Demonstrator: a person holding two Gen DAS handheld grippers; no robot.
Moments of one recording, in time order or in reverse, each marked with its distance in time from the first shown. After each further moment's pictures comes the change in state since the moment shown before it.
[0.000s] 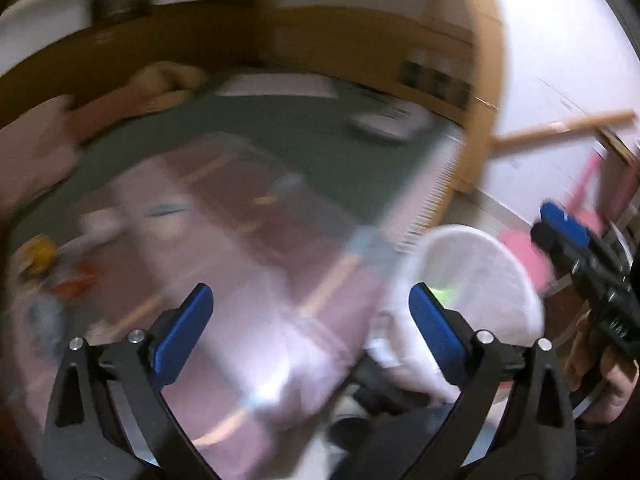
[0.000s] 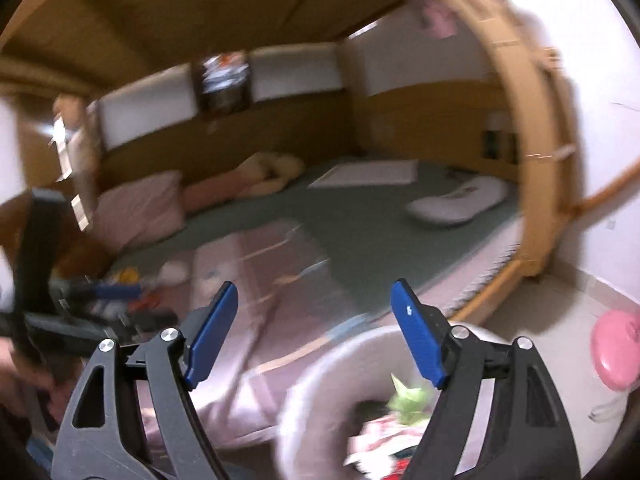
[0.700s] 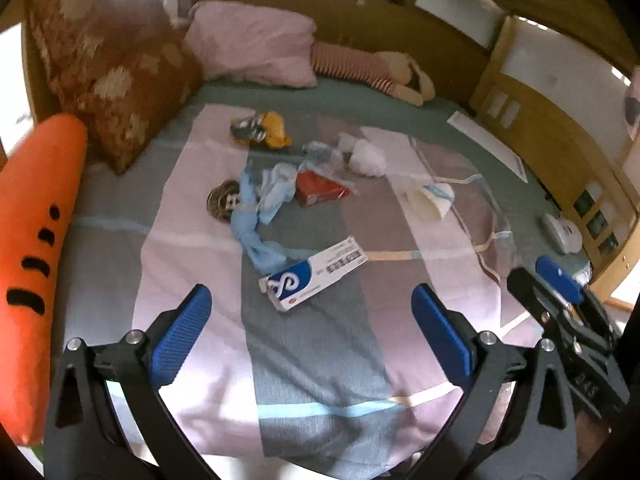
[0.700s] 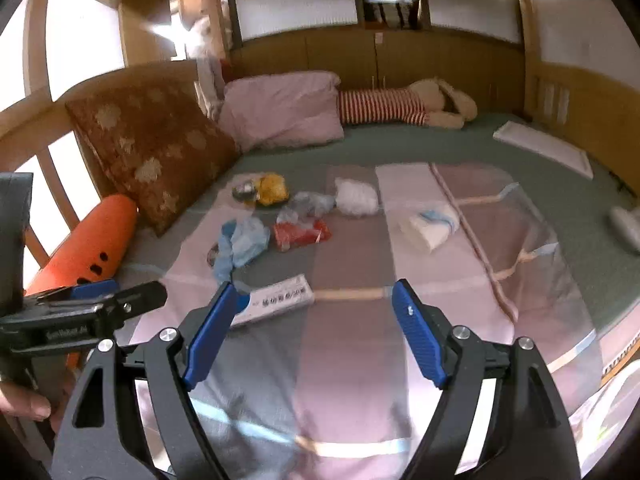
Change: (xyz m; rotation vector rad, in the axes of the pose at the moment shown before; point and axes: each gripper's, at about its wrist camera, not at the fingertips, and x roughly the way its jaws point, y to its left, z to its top) left arm -0.062 0.227 -0.109 -0.558 -0.044 0.364; right arm 0.121 0.234 -0.020 -0.260 0.182 0.291
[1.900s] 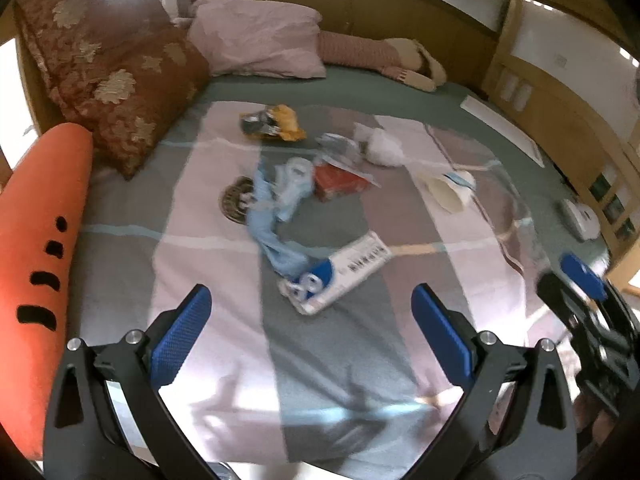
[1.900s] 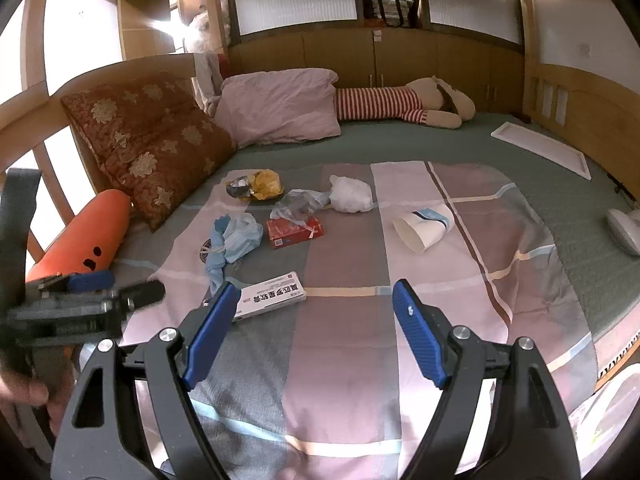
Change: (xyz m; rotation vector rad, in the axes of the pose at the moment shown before) left arm 0.020 0.014 0.007 0.015 0.048 0.080; right arm 0.017 0.004 -0.003 0.021 0.053 0.024
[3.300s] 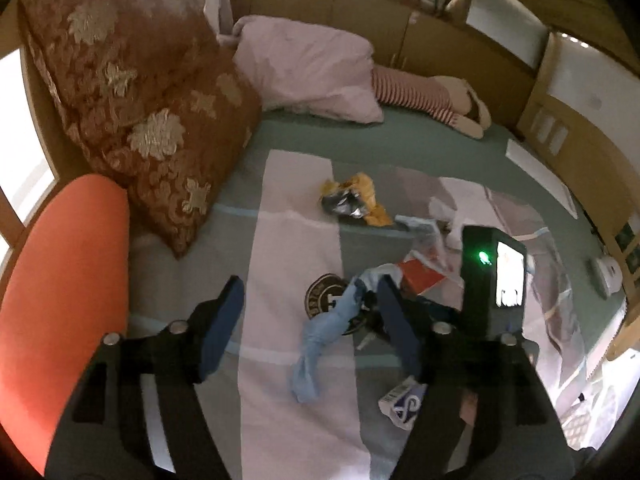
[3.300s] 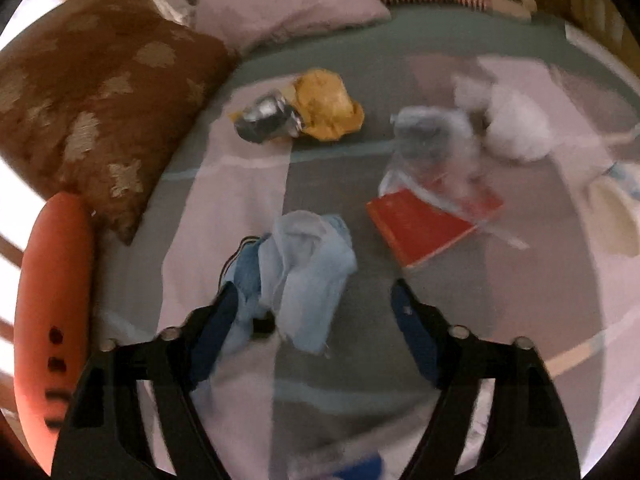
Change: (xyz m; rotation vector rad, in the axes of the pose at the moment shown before) left arm 0.030 0.093 0.096 -0.060 -0.060 0.062; right arm 0.297 0.101 0.057 0.212 0.451 0.102
